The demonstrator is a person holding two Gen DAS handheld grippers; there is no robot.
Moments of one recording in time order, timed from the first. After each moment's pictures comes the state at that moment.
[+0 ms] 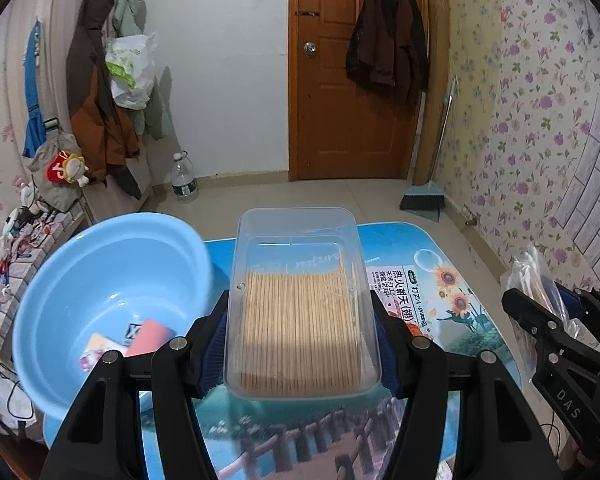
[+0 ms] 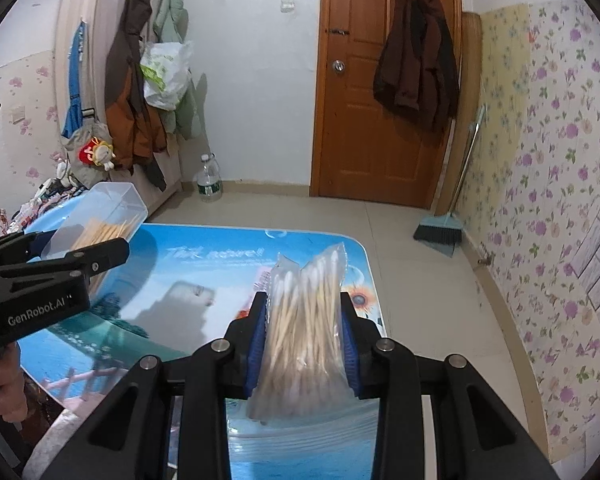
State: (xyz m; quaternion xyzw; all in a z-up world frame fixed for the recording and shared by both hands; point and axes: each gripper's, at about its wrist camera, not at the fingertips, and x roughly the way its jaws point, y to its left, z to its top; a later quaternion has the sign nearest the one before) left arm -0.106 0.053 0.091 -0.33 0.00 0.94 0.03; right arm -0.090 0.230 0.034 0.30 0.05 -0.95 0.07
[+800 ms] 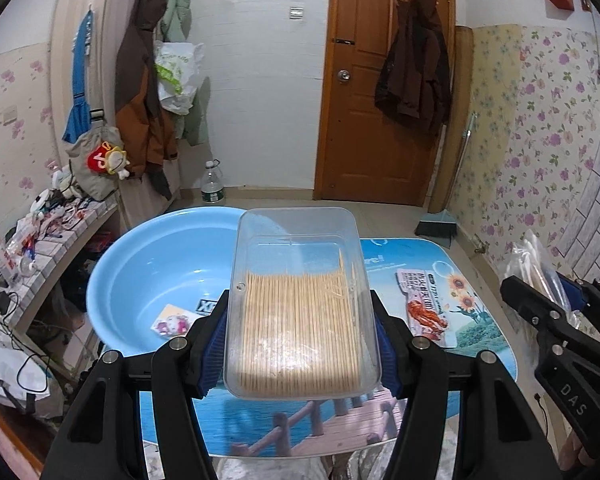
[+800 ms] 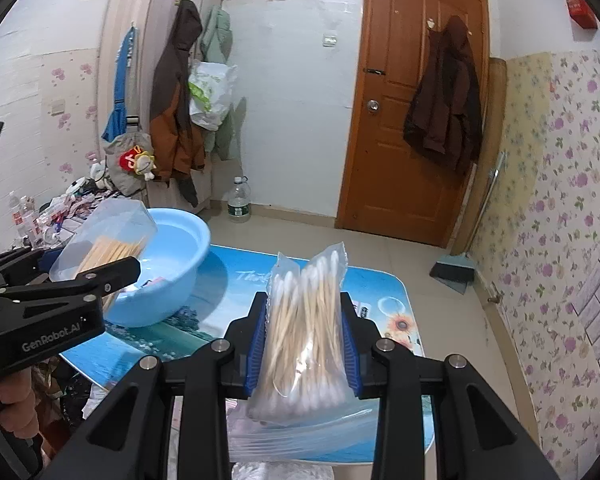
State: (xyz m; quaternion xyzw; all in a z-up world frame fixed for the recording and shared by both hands) left arm -0.029 -0.016 0.120 -0.30 -0.04 0.95 0.00; right arm -0.017 0.144 0.084 0.25 0.08 -0.96 0.12
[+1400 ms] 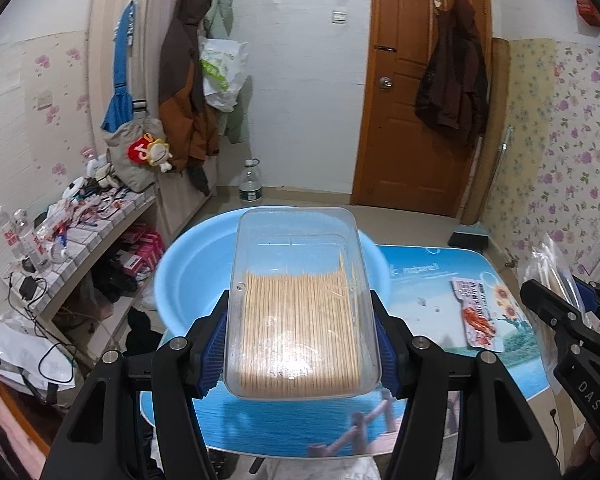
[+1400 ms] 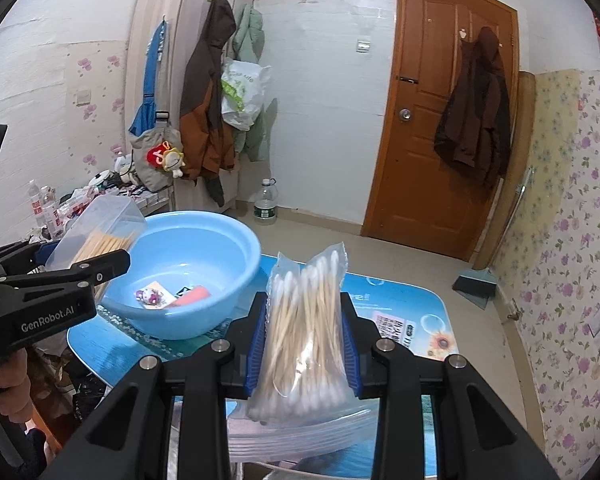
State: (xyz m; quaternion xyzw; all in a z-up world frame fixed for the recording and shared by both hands) left arm -0.021 -0.090 0.116 -0.30 -0.05 0.95 -0.06; right arm -0.016 0.074 0.087 0.25 0.10 -0.95 0.16
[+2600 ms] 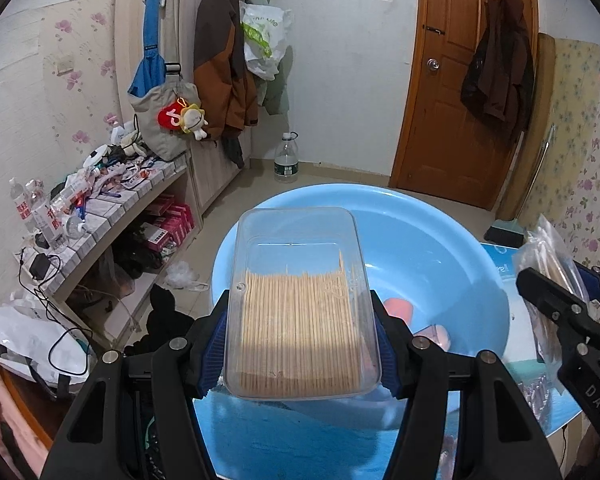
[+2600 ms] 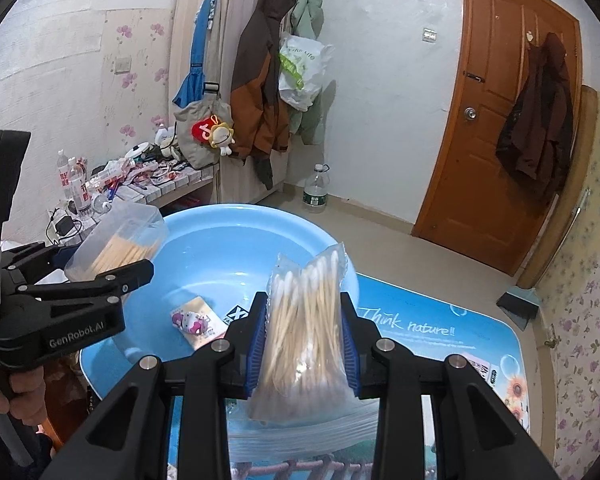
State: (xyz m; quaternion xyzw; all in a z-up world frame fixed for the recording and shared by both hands) left arm -0.073 -0.171 0.072 -0.34 -0.07 0.93 -0.11; right arm -0.101 -0.045 0.055 0.28 0.13 -0.92 0.24
